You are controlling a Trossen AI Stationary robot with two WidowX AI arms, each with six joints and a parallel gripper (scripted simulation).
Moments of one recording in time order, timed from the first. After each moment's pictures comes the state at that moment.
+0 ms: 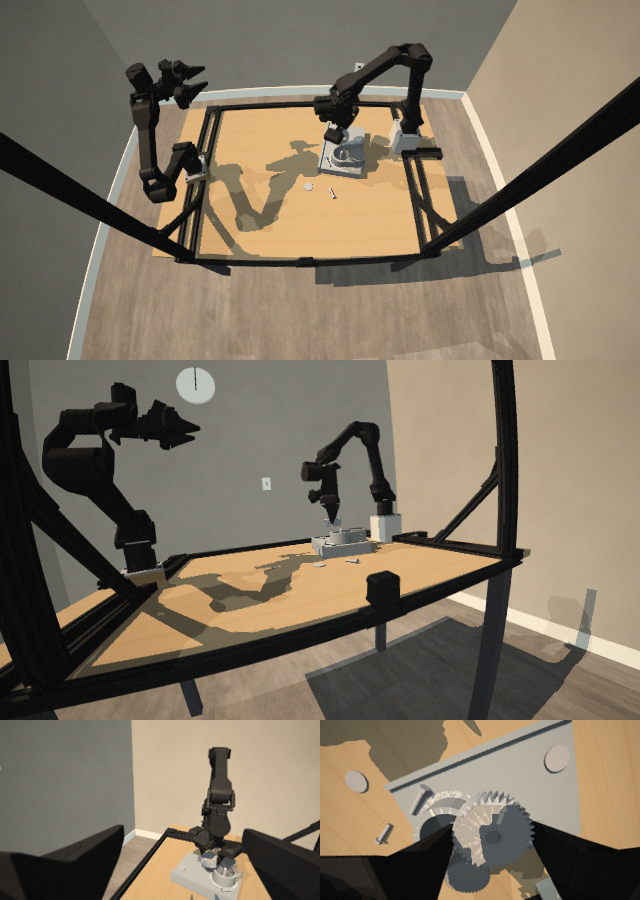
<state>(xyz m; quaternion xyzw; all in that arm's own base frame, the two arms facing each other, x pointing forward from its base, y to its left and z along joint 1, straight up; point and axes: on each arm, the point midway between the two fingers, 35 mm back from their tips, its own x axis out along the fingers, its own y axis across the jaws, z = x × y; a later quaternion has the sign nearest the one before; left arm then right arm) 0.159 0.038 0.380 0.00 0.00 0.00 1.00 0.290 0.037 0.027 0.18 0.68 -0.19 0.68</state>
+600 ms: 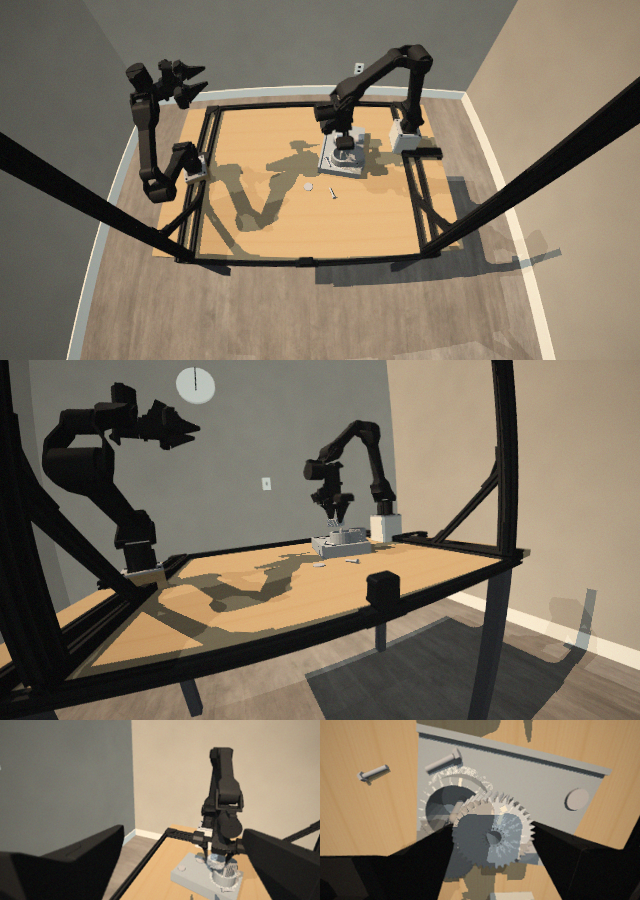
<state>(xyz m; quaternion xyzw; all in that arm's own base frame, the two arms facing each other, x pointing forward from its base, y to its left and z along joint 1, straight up) 0.159 0.038 0.380 0.00 0.00 0.00 1.00 0.289 0.059 0.027 -0.01 0.71 0.00 0.70</state>
